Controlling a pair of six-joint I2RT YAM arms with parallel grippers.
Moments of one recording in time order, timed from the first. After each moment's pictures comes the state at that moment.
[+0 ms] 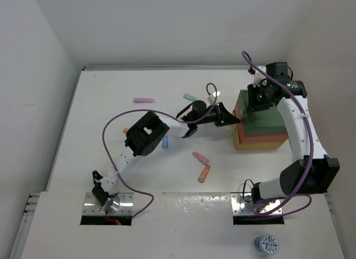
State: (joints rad) left arm -0.82 2.43 1.59 0.87 0.52 -1.19; right arm 0.00 1.43 1.43 -1.02 -0.16 -0.16
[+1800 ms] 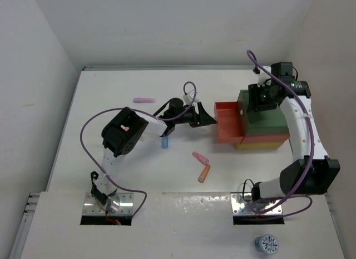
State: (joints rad) left arm -0.66 2.15 1.18 0.78 0.57 -0.96; right arm -0.05 1.42 1.43 -1.02 -0.17 -0.17
